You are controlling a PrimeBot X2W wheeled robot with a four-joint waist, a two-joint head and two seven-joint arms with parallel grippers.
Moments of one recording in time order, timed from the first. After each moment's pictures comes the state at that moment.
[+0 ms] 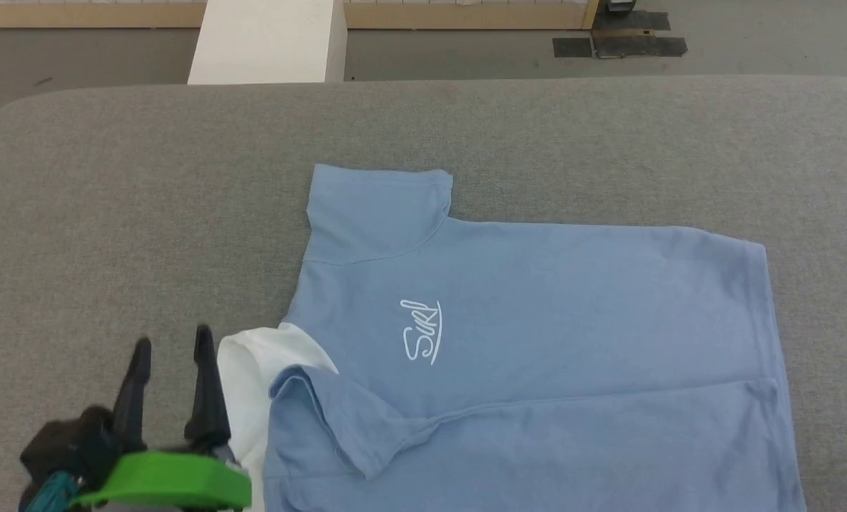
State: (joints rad) left arm 0.17 0.37 -0.23 -0.37 -0.57 0.38 -0.13; right arm 0.13 -0.07 -0.39 -0.37 0.14 0.13 0.22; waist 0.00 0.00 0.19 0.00
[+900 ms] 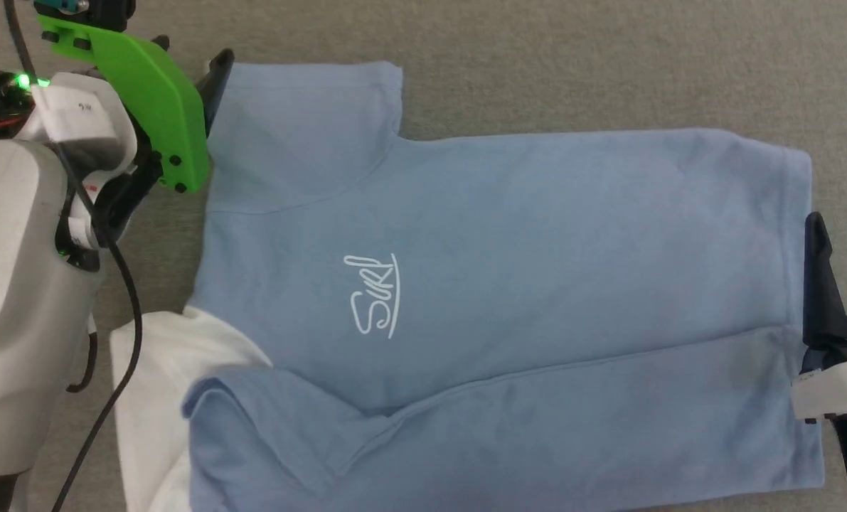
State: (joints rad) left arm -0.84 0.54 -0.41 0.11 -0.62 0.06 0.64; right arm -0.03 -0.05 -0.24 -0.36 0.14 0.13 0.17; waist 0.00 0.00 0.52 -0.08
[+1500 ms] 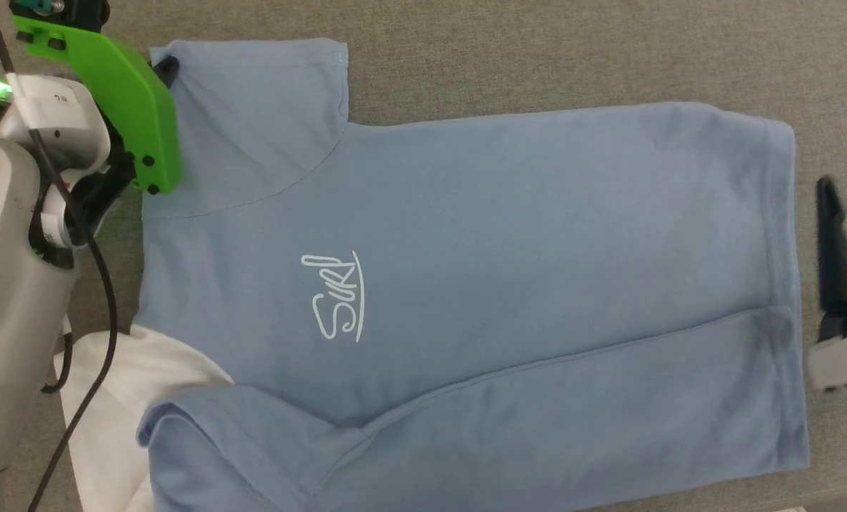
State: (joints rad) left arm -0.85 0.58 -0.42 0.15 -0.64 0.08 0.69; right arm -0.10 -0.10 -0.23 -0.36 0.18 0.13 0.20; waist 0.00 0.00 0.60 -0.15
